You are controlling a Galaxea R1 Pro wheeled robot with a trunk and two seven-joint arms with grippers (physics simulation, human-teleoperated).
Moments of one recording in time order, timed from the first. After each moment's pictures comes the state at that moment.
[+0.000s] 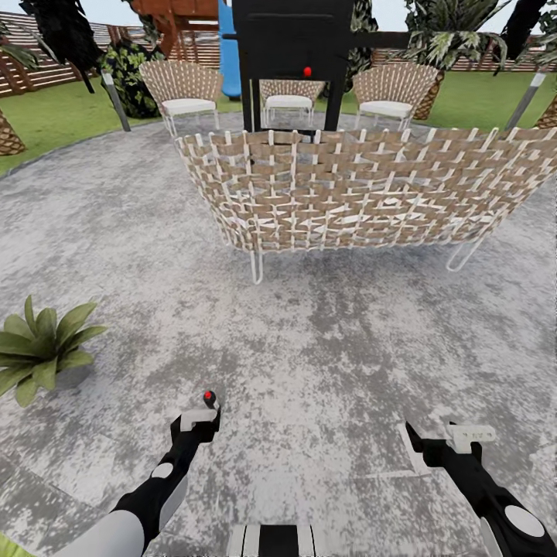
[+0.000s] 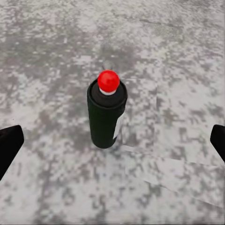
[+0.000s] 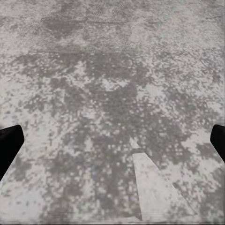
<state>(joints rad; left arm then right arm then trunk) -0.61 -0.03 -0.02 -0.32 0.06 -0.40 0.00 -0.05 -0.12 -0.24 -1.48 0.00 0.19 0.21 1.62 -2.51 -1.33</state>
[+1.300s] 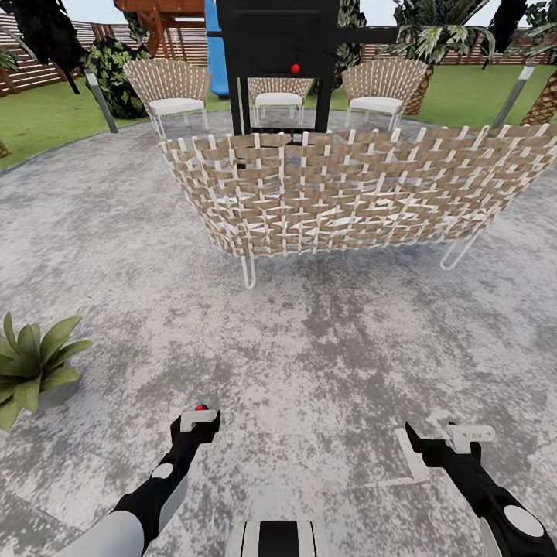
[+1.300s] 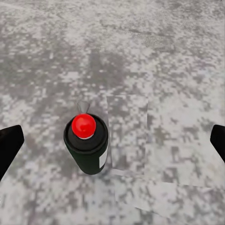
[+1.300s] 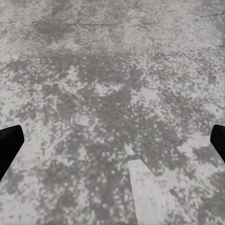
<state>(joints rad) -0.61 -0.03 -0.02 -0.32 0.06 -0.40 0.00 -0.05 -0.12 -0.24 -1.48 0.00 0.19 0.21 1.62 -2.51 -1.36</state>
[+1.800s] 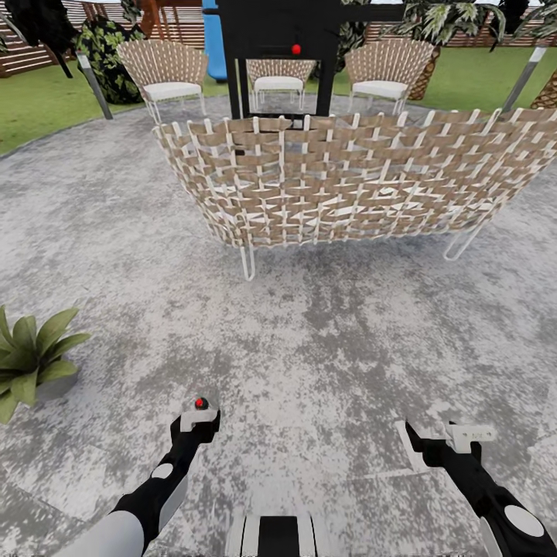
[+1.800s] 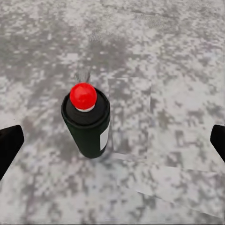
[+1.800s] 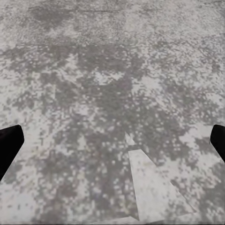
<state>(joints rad) -0.61 -0.03 -0.02 -0.32 0.06 -0.39 0.00 -0.05 -0.12 -0.24 -1.48 0.00 0.19 0.21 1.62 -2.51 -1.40</state>
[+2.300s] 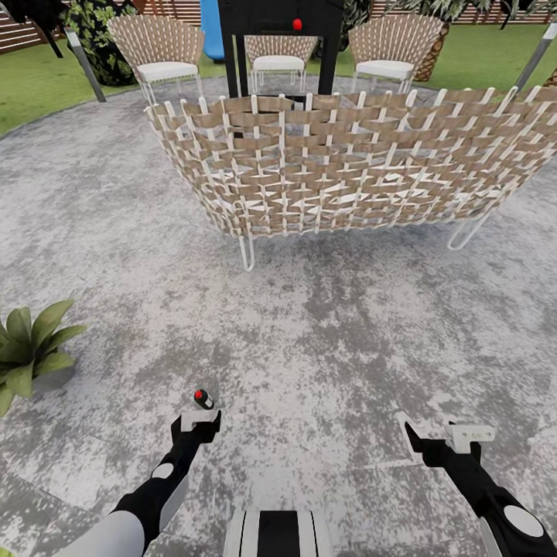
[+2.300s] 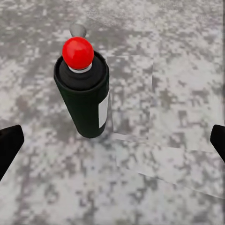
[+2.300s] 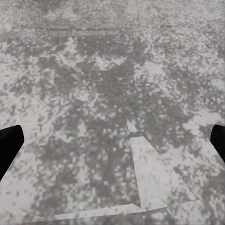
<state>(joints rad) -0.61 -0.03 -0.02 -0.32 0.06 -0.39 0.00 -0.05 -0.12 -0.24 -1.48 0.00 0.19 0.21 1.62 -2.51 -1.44</state>
